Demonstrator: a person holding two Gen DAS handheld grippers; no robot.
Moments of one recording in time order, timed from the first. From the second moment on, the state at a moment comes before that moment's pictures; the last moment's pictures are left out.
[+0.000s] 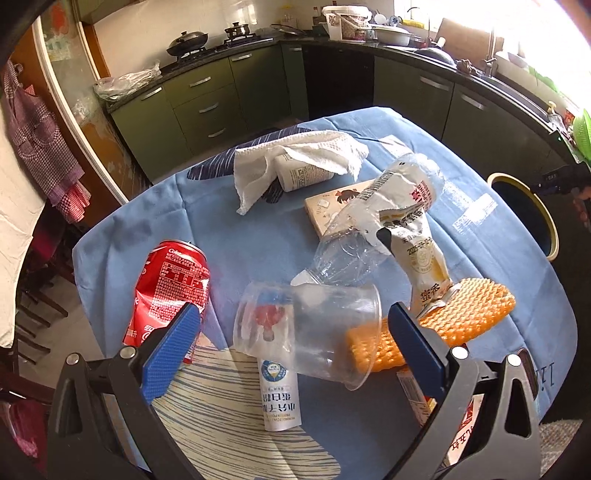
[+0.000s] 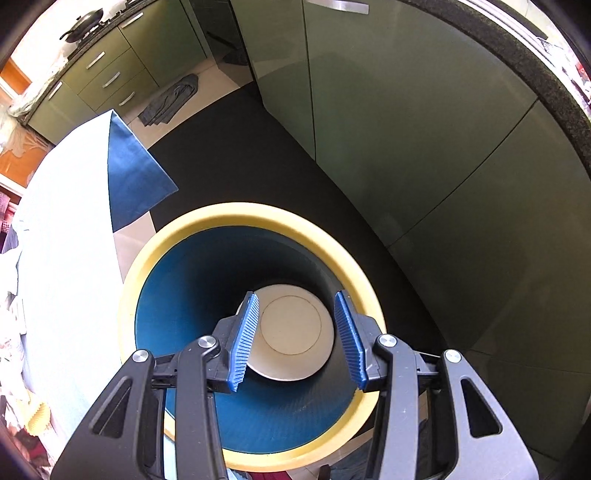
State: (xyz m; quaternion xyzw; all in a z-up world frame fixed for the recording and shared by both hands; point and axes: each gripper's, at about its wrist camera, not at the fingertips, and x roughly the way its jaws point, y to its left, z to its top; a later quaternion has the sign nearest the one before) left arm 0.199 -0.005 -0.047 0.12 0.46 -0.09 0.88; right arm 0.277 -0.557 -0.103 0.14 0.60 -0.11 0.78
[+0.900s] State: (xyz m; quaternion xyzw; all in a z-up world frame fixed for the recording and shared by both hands) left arm 0.202 -0.005 -0.020 0.13 0.44 -0.09 0.89; right arm 0.277 -0.532 -0.093 0.16 0.58 -0.06 0.80
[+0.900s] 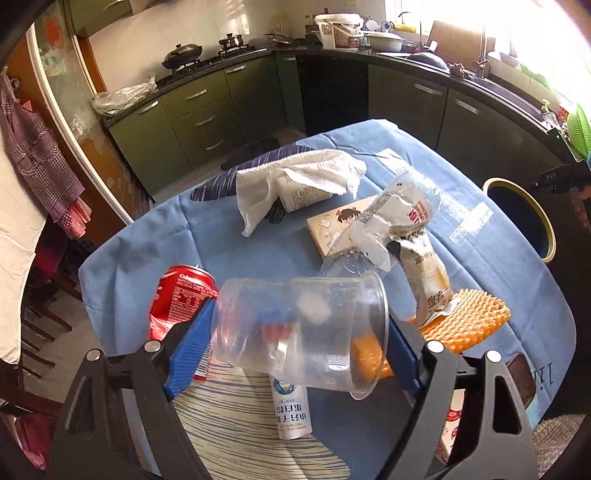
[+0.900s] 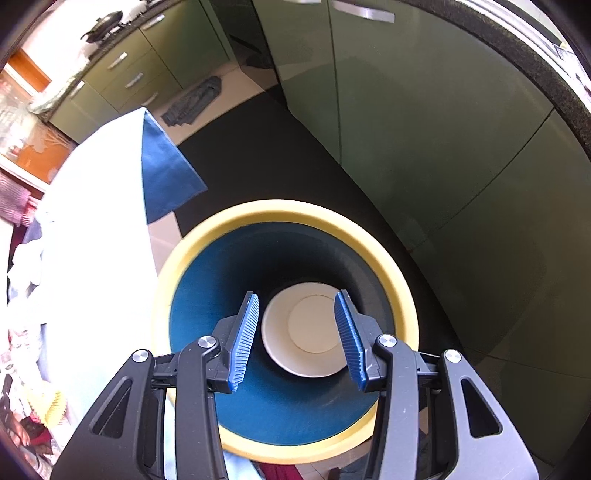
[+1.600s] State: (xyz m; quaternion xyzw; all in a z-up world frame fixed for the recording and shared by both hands) left arm 0.227 -0.302 0.012 0.20 0.42 -0.34 0.82; right arm 0.157 -0.555 -0.023 0.15 0.49 -0.04 0.86
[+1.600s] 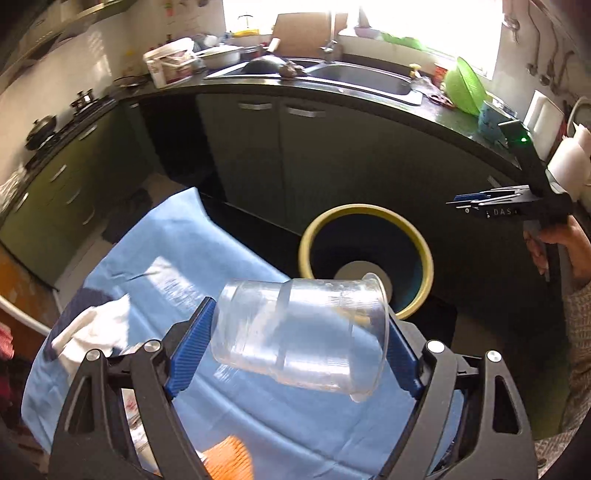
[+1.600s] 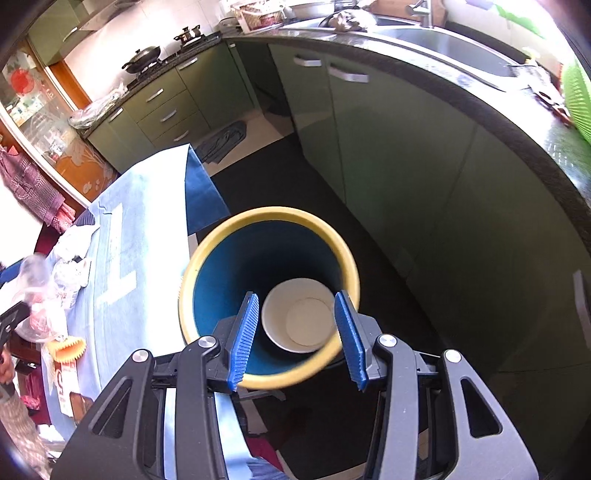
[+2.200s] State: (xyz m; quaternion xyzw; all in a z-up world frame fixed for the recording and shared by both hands) left arm 0.261 -0.428 -0.031 0.19 0.43 -0.36 0.80; right arm 0.096 -0.606 -0.035 0.17 0.49 -0.07 0.85
